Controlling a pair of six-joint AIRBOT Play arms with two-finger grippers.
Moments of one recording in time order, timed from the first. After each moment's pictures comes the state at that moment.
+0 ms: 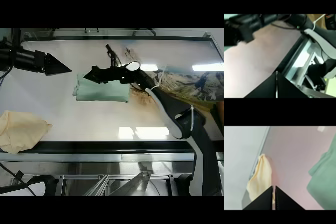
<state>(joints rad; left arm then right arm) 0.11 -1.43 1.56 0.50 -1.61 -1.04 0.44 -2.18 2.04 -0.19 1.00 1.11</state>
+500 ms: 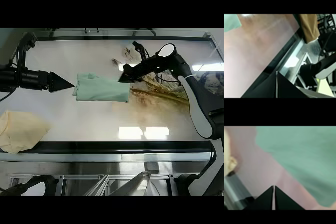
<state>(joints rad) 0.14 -1.26 1.22 0.44 -1.53 -0.95 0.22 -1.97 1.91 -0.80 1.30 1.46</state>
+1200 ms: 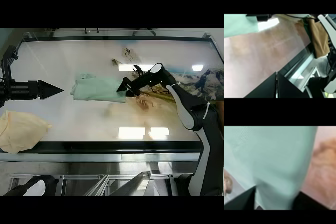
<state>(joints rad) 0.28 -1.15 1.05 0.44 -1.48 -0.90 0.21 -2.23 1.90 -0.67 1.23 1.56</state>
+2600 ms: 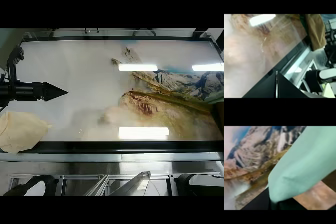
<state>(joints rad) 0.20 -1.15 1.04 0.45 -1.48 -0.90 -0.89 -1.55 1.90 -1.10 1.59 1.78</state>
